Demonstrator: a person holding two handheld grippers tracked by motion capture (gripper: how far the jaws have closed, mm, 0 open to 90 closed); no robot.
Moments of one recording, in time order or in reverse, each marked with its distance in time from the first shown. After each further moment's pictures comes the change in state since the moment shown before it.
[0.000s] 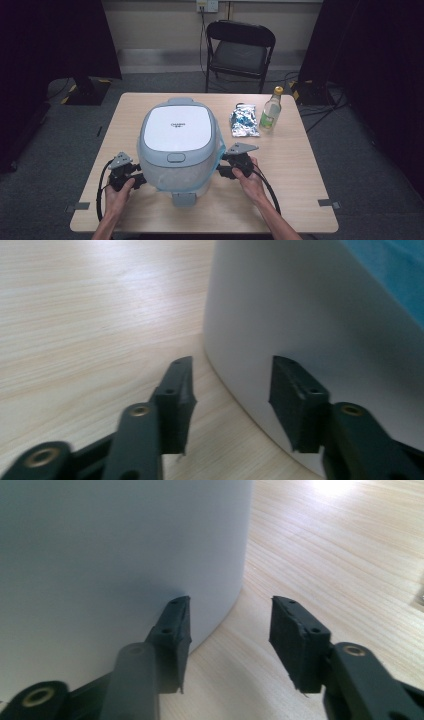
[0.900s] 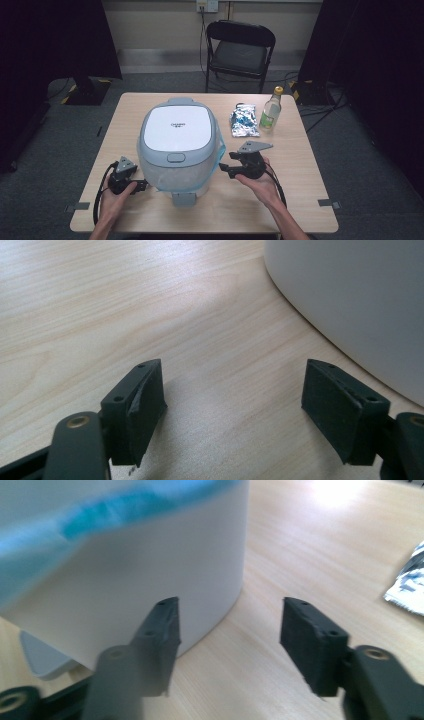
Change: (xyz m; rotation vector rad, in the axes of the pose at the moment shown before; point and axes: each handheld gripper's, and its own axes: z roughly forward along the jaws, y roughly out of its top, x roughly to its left) left arm 0.014 -0.022 0.011 0.176 0.156 0.117; right arm -0.001 0.013 -0.048 -0.009 0.031 0.012
